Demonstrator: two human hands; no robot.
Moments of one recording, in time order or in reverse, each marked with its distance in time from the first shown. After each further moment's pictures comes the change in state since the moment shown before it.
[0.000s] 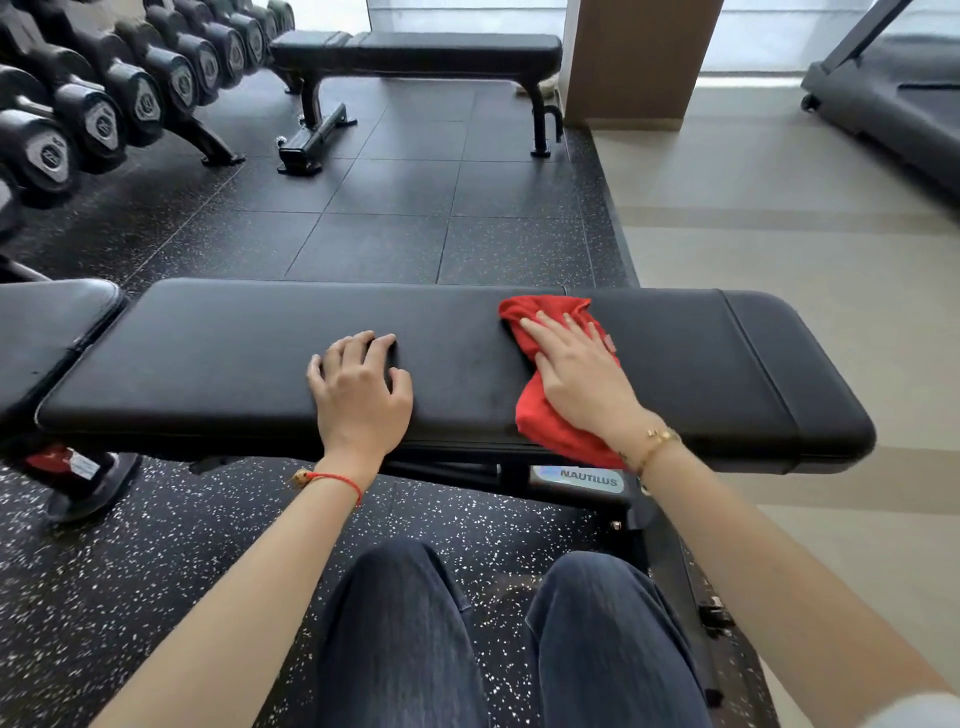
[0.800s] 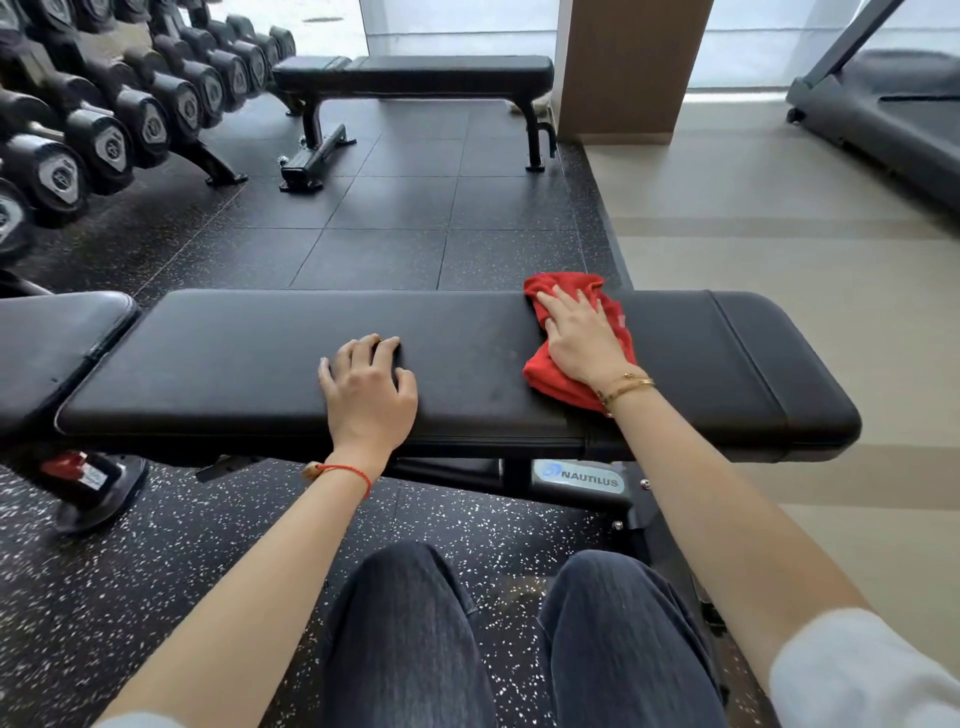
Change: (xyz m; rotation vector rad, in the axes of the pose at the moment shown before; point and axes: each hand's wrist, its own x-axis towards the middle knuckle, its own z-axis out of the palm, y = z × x) left_hand -0.001 0.002 -0.002 0.005 -0.020 0.014; right_hand 0.038 0.013 -0.007 0.039 0.006 0.118
